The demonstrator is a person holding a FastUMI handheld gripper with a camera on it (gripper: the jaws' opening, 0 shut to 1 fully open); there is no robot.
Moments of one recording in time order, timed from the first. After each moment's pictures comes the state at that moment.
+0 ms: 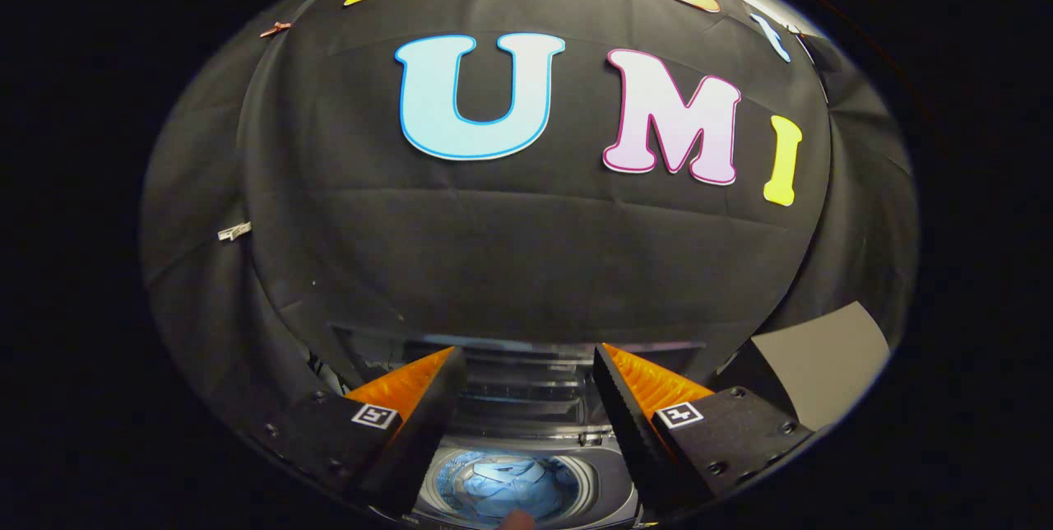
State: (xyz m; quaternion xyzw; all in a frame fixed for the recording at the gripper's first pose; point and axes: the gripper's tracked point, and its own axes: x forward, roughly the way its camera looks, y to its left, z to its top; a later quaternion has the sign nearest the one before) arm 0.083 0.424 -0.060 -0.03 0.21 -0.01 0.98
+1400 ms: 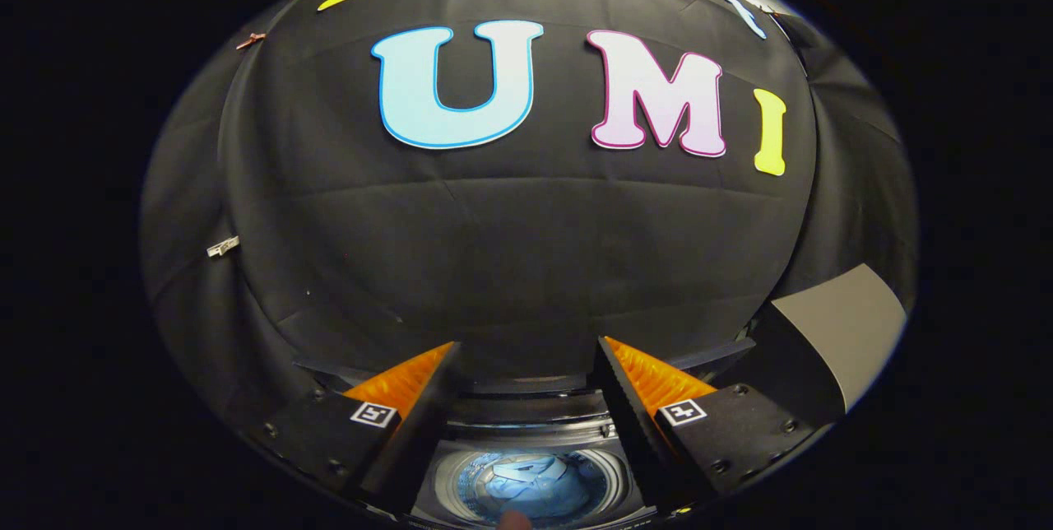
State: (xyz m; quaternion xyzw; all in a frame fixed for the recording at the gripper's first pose) arm 0.111 0.424 -0.102 0.01 0.22 -0.04 0.98
